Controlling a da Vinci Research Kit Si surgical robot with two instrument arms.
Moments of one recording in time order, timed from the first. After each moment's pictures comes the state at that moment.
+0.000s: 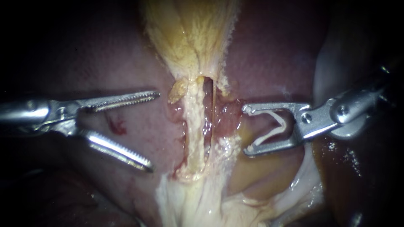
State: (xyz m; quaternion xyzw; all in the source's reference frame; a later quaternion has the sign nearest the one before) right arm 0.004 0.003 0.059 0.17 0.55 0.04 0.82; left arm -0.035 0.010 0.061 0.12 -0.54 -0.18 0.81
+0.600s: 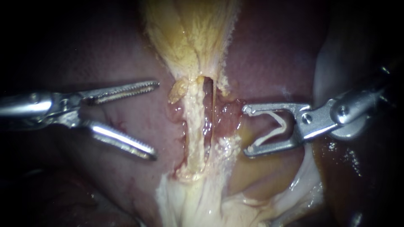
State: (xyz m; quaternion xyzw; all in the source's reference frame) right arm 0.004 0.003 0.058 0.17 0.55 0.04 0.82; left arm -0.036 0.012 0.063 0.12 -0.53 -0.22 0.81
